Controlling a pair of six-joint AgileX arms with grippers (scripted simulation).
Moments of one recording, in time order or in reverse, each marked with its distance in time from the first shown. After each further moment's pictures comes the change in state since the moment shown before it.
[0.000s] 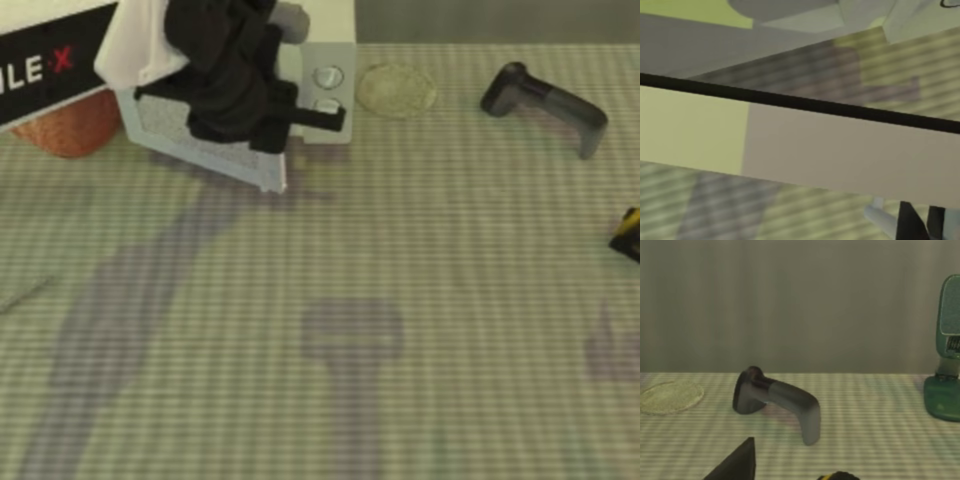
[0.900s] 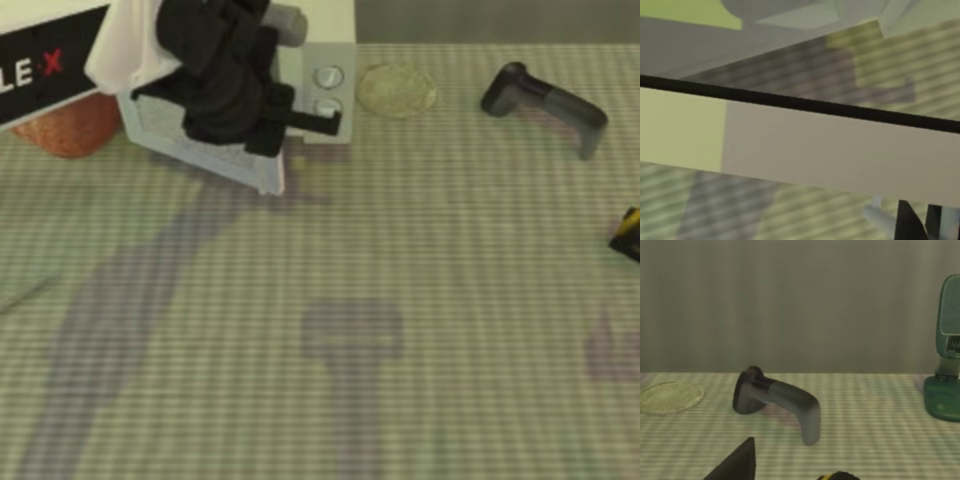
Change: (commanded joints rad) left arm 0.004 -0.019 -0.026 0.011 0.021 0.027; right arm 0.000 0.000 0.000 0.000 0.000 0.000
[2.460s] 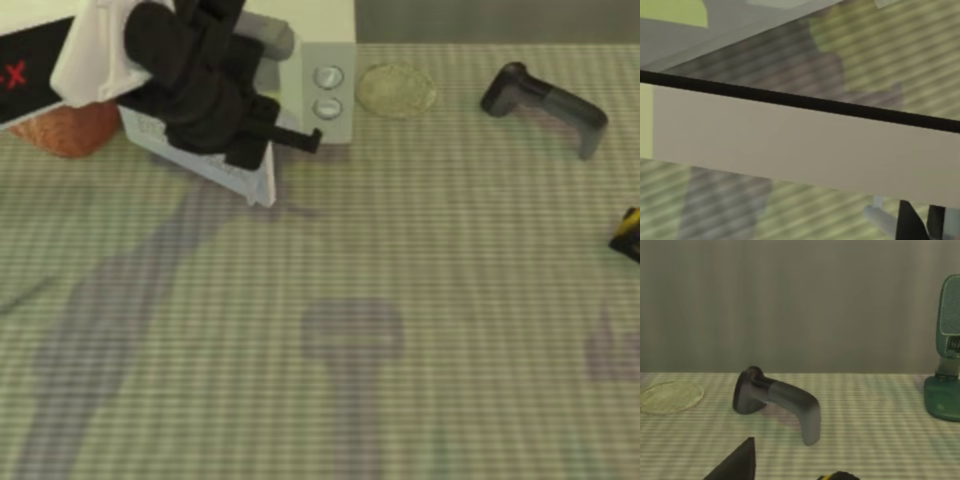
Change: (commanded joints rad) left arm 0.031 -0.062 -0.082 0.024 0.053 0.102; right arm 0.000 0.000 0.000 0.000 0.000 0.000
